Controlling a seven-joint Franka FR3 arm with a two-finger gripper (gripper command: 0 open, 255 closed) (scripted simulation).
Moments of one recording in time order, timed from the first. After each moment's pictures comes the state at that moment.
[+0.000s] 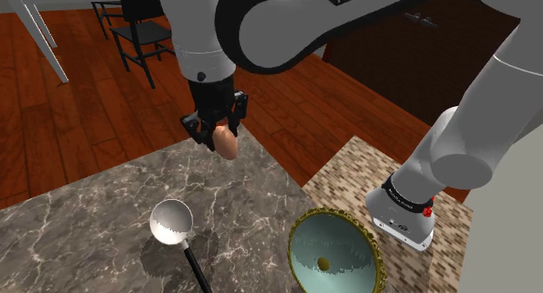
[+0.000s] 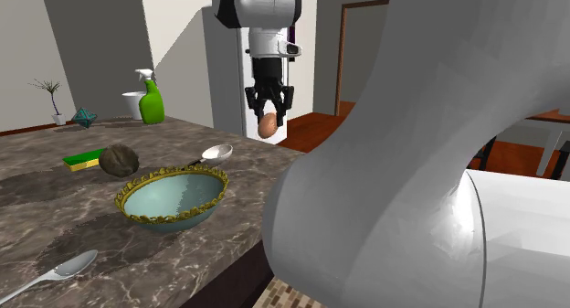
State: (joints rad) arm 0.15 0.11 0.65 -1.91 -0.07 1.89 0.86
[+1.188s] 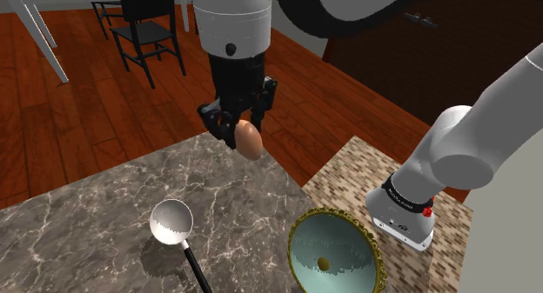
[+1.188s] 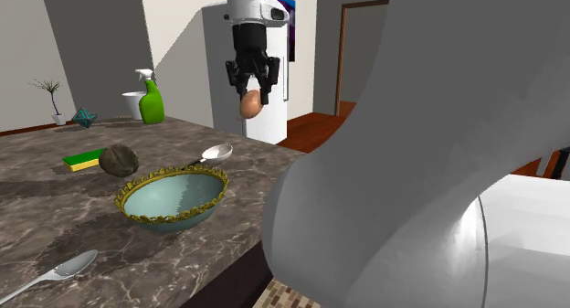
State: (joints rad) arm 0.16 -0.10 0.67 -1.94 0.06 1.75 0.85
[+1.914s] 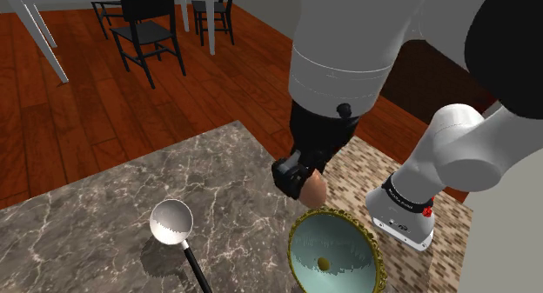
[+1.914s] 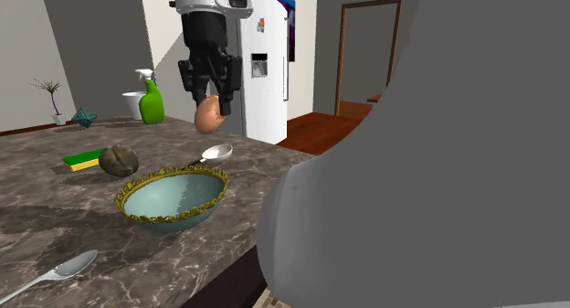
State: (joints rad) arm 0.29 -0.45 0.68 -2.19 0.29 1.71 0.89
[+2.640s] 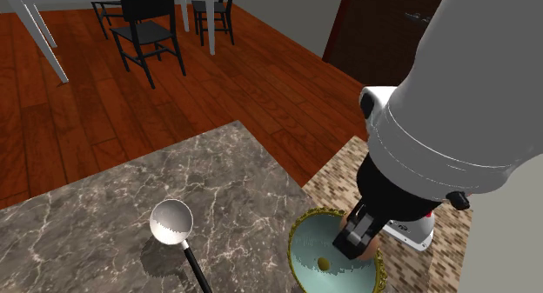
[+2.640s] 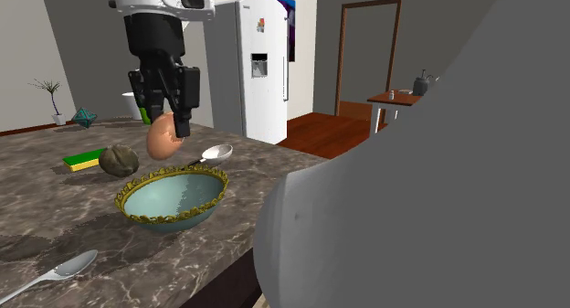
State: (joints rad) arm 0.42 -0.63 0.73 -2.31 0.42 1.69 0.98
